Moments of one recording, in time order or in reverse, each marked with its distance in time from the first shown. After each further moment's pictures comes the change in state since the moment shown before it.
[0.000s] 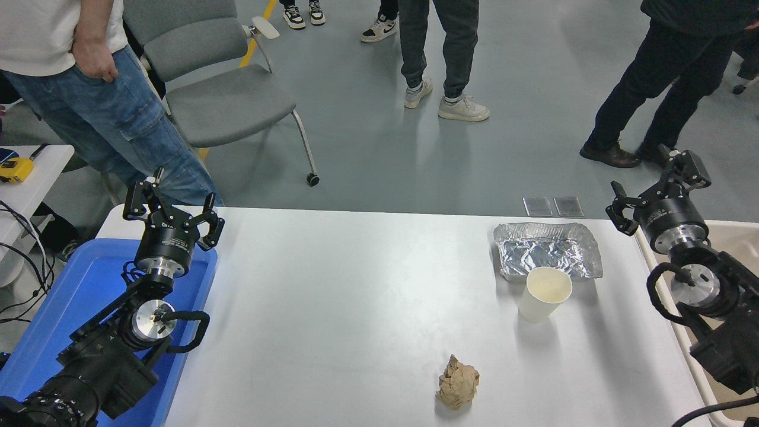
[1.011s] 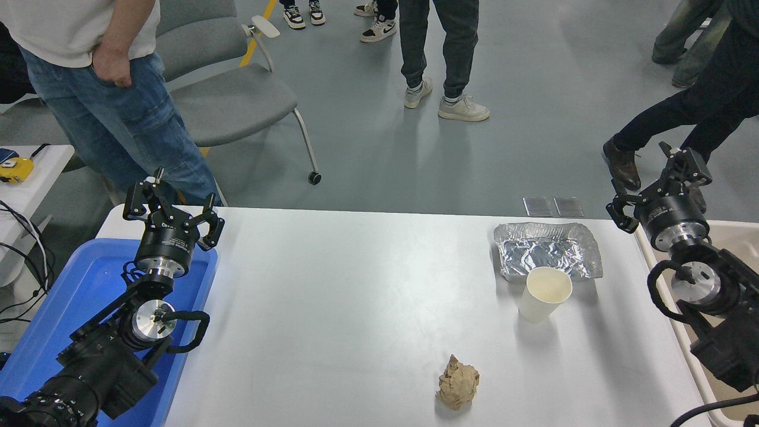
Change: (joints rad) left arm 0.000 0.000 0.000 0.000 0.000 0.001 0.000; right arm 0.011 -0.005 0.001 -0.002 0.001 0.000 0.000
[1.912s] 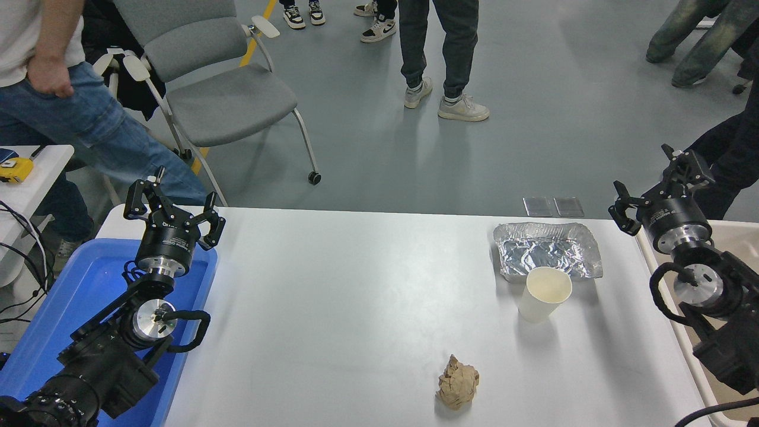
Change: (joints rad) left arm -0.002 -0.002 0.000 -0.002 0.000 -0.002 0.000; right arm -0.014 -0.010 -0.014 0.027 -0.001 0.009 -0.031
